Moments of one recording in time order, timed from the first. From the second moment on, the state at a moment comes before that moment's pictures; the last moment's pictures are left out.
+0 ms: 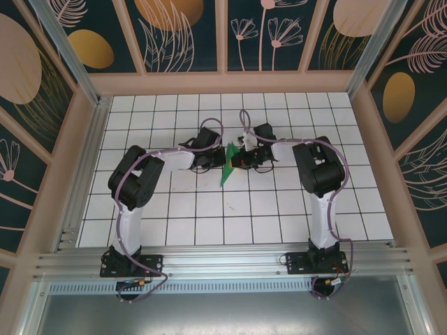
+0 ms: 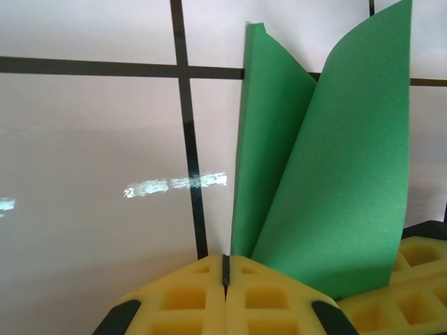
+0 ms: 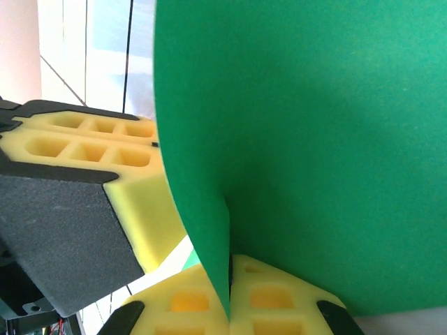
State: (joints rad) left arm -0.58 2.06 1.26 -0.12 0.19 -0.68; right arm 0.40 2.11 1.23 -0.16 -0.82 0.35
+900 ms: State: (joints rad) left arm -0.58 1.85 0.81 0.32 0.49 -0.91; right arm 0.40 2.12 1.24 -0.18 -0.84 0.35
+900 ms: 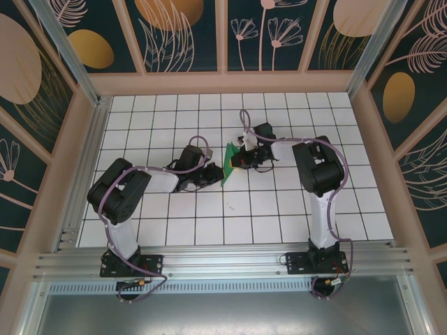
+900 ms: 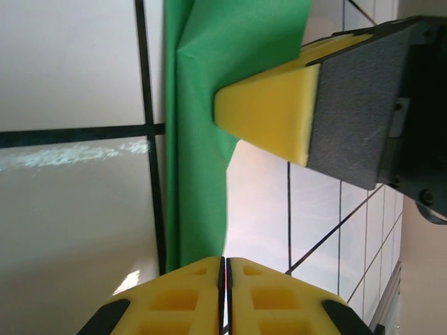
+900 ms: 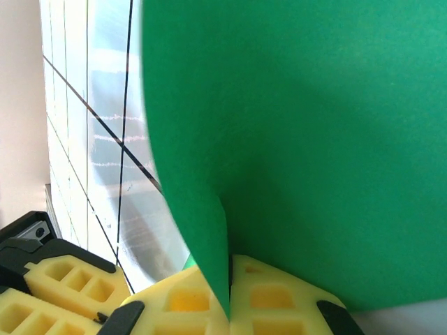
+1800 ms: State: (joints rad) left arm -0.58 1.91 0.81 0.39 0.52 -0.93; right arm 0.39 2.13 1.24 -0.18 -0.84 0.36
